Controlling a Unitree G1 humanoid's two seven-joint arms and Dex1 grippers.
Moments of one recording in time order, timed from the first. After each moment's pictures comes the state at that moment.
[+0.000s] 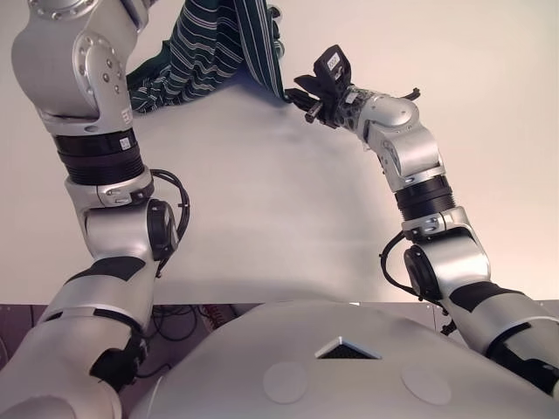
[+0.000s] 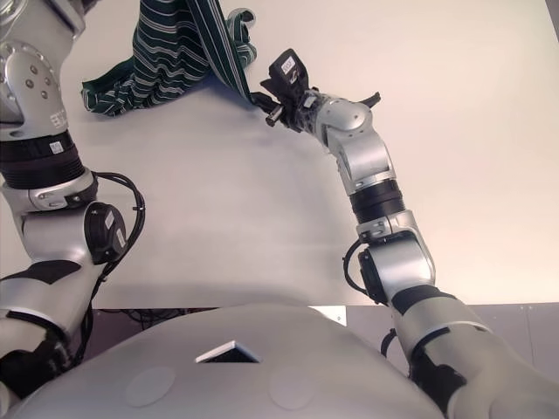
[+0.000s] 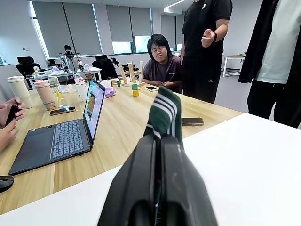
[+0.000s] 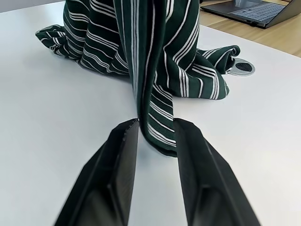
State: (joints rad) left arm -0.73 0.32 0.14 -0.04 -0.26 0.74 -0.48; right arm -0.53 -0.13 0.23 0.40 0.08 0.33 0.62
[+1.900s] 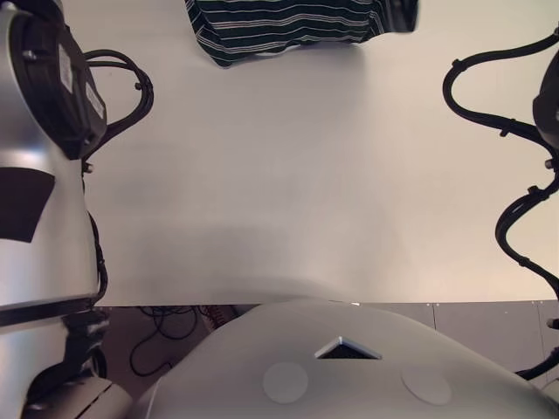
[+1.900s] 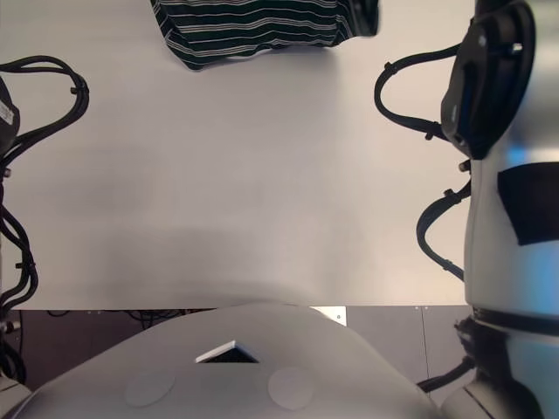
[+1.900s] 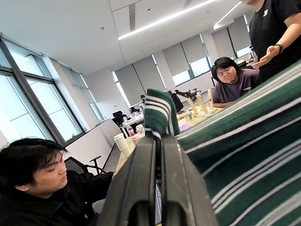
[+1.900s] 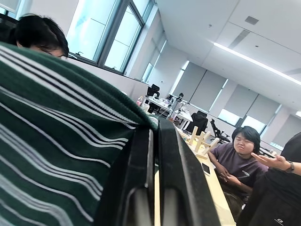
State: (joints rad) left arm -1.50 0.46 0.04 1.28 0.05 -0.11 -0.35; right arm -1.56 -0.40 -0.04 1.30 -0.09 -0.17 0.33
